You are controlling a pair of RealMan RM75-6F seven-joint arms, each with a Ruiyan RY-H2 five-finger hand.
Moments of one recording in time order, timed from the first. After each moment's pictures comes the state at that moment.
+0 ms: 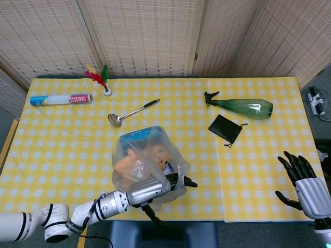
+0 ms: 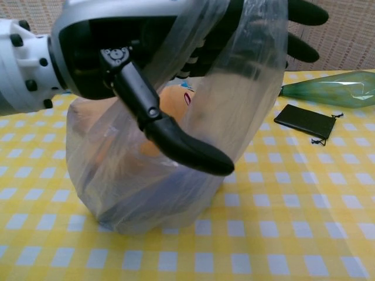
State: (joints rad) left arm -0.95 -1.30 -0.11 -1.91 1.77 0.93 -0.74; right arm 0.03 -1.04 -0.03 -1.60 -1.67 1.56 0.13
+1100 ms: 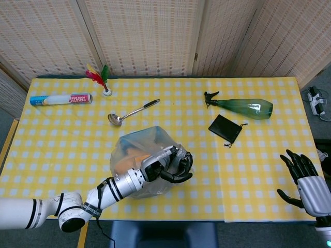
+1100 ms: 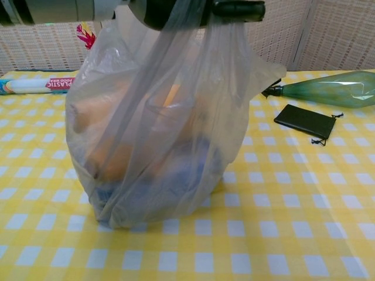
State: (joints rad) left arm -1.13 -1.24 -0.28 -2.00 1.17 0.83 -1.27; right arm 0.04 -1.04 -0.02 -1.60 -1.65 1.53 0.13
